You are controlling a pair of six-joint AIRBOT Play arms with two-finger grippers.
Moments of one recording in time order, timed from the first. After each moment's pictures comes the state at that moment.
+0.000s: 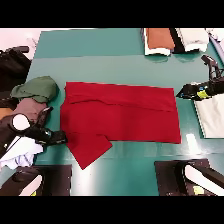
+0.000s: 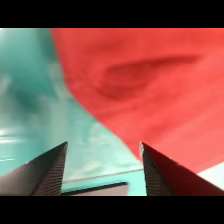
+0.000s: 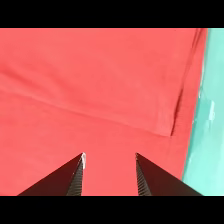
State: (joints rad) left arm -0.11 -0.82 0.48 1.23 -1.23 -1.68; right arm -0.26 -1.07 1.06 -1.19 1.30 1.38
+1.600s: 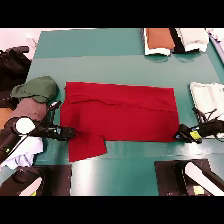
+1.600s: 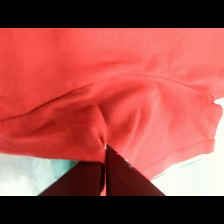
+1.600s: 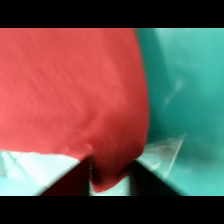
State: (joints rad) left arm -0.28 -0.78 0.51 1.10 -1.06 -1.63; right arm -0.54 -1.01 0.48 -1.17 1.35 1.32
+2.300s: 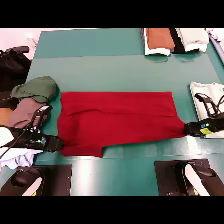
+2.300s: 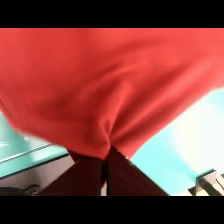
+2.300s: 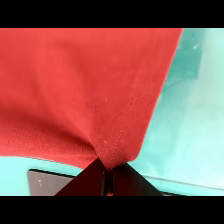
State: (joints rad) left arm -0.28 -0.54 0.60 1.24 -1.41 -1.69; right arm -0.30 -0.70 0.67 -1.38 1.53 1.31
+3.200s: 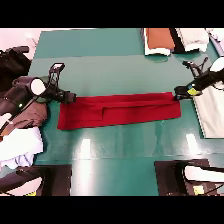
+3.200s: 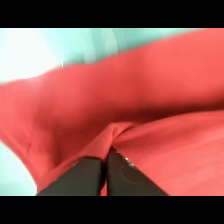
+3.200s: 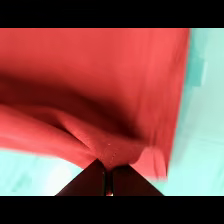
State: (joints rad) left arm -0.28 -1.22 1.05 1.46 -0.92 -1.62; right arm -0.18 -1.39 1.26 -1.31 1.41 1.34
